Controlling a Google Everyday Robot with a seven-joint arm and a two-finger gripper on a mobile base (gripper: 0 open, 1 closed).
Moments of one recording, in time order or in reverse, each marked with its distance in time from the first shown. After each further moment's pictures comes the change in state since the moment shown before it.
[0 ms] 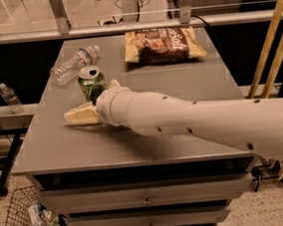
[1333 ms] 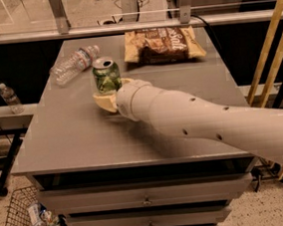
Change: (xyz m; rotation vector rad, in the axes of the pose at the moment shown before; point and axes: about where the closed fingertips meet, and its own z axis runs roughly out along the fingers) arm -0.005 -0.045 -0.039 0.083 -0.041 -0.004
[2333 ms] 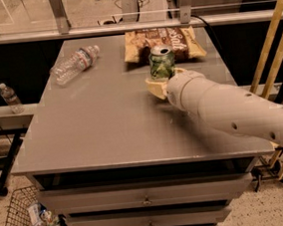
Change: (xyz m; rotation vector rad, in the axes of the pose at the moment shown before) arm 0.026 -0.133 -0.071 0.263 0.023 0.044
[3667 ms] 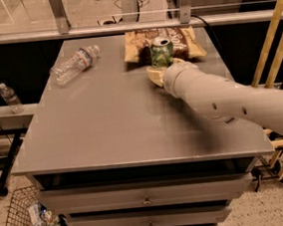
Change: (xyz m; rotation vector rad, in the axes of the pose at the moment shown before) arm -0.007 -0.038 0.053 0.098 -0.040 0.003
